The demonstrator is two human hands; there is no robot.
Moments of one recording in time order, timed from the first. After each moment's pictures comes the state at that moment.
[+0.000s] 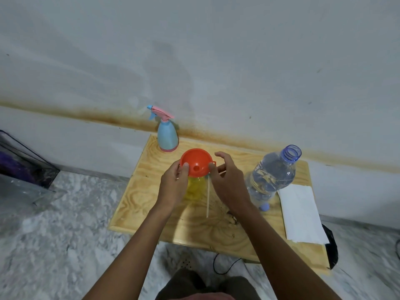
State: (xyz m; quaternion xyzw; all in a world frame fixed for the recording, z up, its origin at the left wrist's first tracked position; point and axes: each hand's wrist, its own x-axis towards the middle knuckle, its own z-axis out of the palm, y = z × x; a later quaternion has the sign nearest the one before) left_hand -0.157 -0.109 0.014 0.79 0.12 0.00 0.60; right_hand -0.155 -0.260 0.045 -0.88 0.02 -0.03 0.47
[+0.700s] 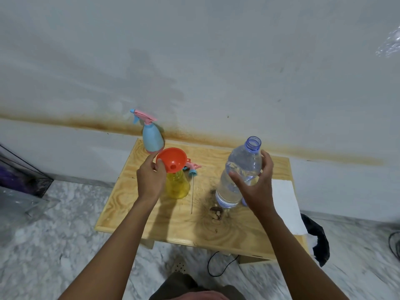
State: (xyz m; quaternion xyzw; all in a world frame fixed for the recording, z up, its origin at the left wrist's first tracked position) left_hand -0.158 -0.121 0.028 0.83 0.18 0.13 0.51; right_hand -0.187 -0.388 0.024 -0.82 0.03 -0.17 0.54
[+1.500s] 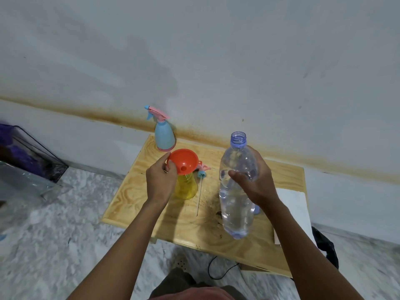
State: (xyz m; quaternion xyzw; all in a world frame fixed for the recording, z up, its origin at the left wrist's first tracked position) left_hand -0.160 -0.128 0.023 0.83 0.19 0.16 0.50; right_hand -0.154 -0.373 0.059 -0.78 -0.14 -0.06 0.60
